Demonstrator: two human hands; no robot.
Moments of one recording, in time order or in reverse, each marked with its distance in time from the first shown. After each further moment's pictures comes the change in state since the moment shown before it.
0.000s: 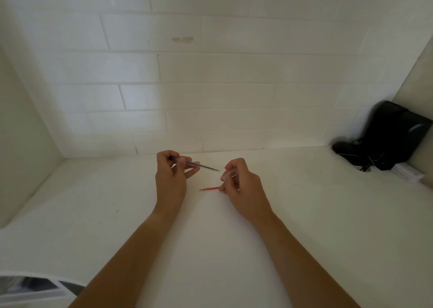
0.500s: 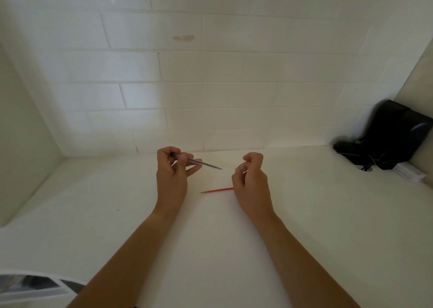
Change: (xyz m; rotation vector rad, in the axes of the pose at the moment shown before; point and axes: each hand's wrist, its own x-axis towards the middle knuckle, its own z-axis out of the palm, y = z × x) left_hand -0.004 0.007 0.000 -0.034 -0.043 0.063; right_hand 0.006 0.007 0.003 -0.104 0.229 0.027
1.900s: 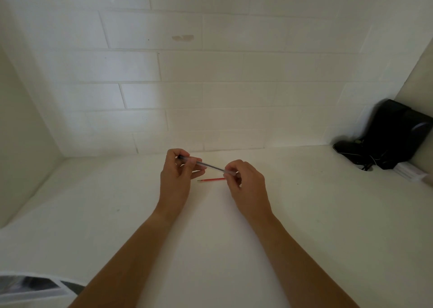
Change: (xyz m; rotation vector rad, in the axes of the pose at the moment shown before) left_hand -0.001 -0.001 0.001 0.053 -0.098 -0.052; right_hand 0.000 0.002 0.006 -0.070 -0.022 -0.141
